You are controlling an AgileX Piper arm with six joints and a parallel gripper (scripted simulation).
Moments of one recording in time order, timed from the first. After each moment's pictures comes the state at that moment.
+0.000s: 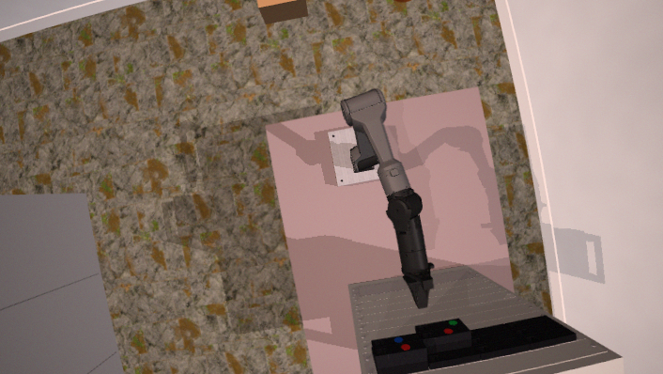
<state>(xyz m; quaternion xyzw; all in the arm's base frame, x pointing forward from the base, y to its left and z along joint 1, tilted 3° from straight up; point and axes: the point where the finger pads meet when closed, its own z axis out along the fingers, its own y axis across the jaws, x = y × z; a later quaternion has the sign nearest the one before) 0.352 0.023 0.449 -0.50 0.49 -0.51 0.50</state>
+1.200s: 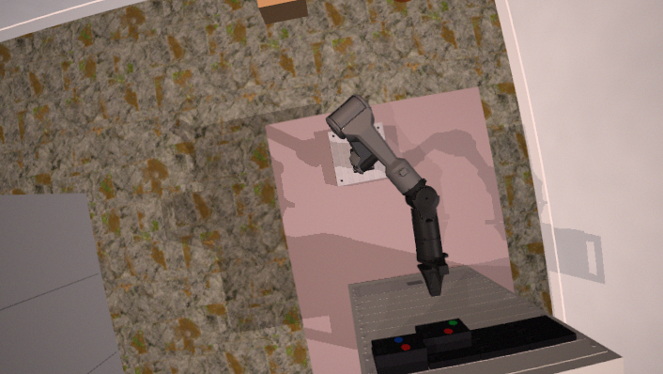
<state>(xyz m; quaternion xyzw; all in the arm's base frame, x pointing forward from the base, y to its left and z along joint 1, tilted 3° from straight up) 0.343 0.063 0.427 -0.48 0.49 -0.52 0.50</state>
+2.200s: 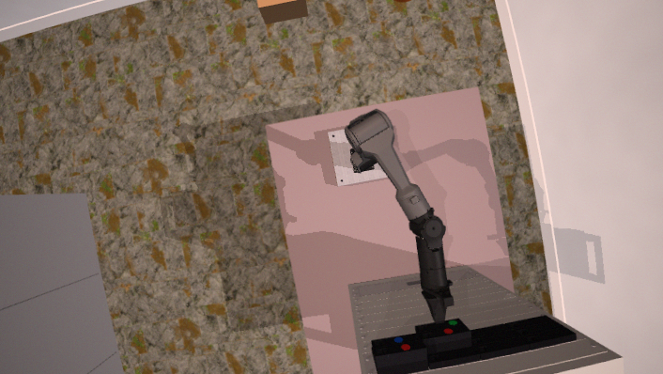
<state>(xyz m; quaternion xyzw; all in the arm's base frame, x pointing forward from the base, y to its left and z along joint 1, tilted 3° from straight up) 0.409 0.062 0.429 -0.49 0.49 -0.52 0.49</state>
